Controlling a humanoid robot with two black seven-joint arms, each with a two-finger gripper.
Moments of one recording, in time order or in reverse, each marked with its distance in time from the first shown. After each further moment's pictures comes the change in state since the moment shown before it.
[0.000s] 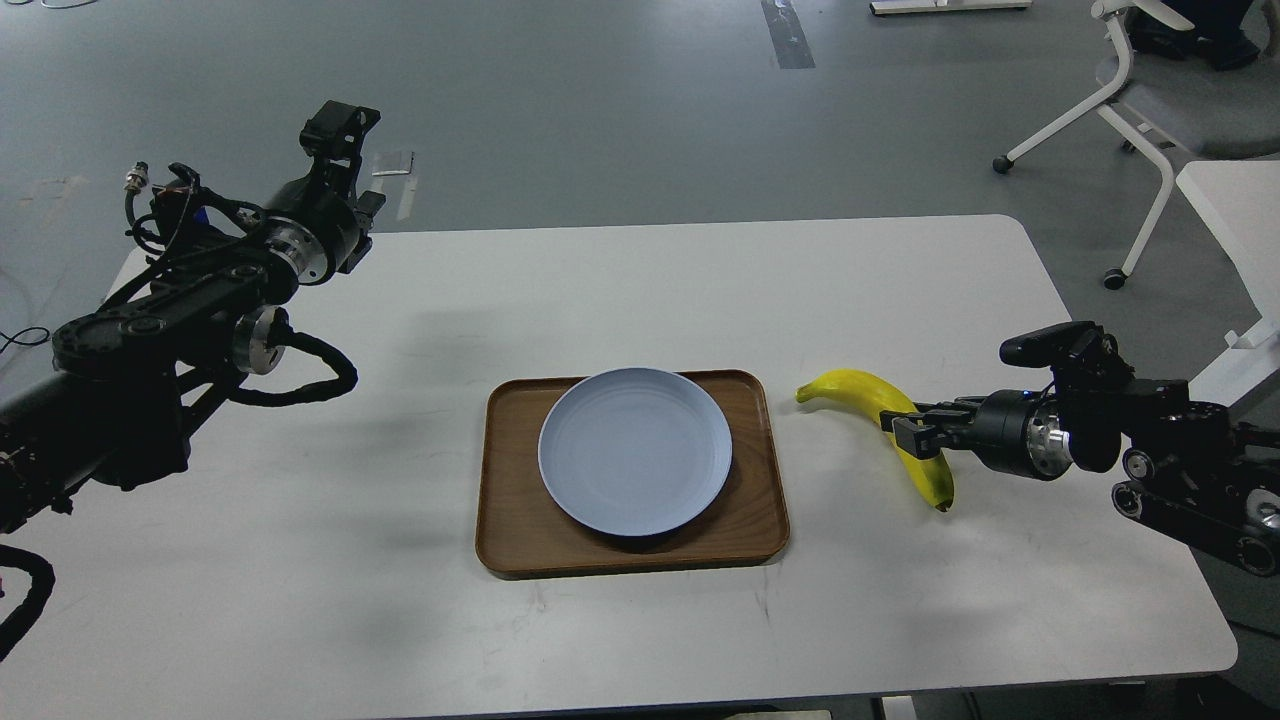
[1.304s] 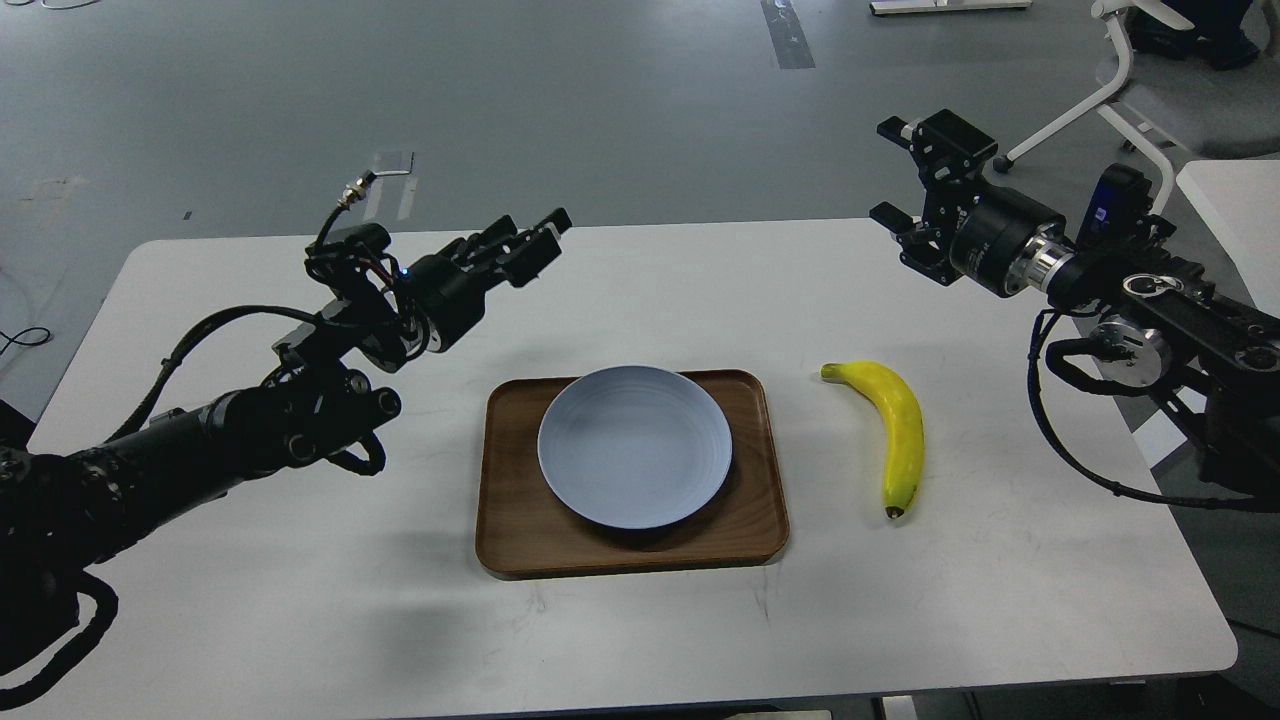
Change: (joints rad) left arm -0.033 -0.135 0.190 0.006 0.540 0.237 -0.198; right arm -0.007 0.096 0.448 -0.133 0.689 0.214 0.037
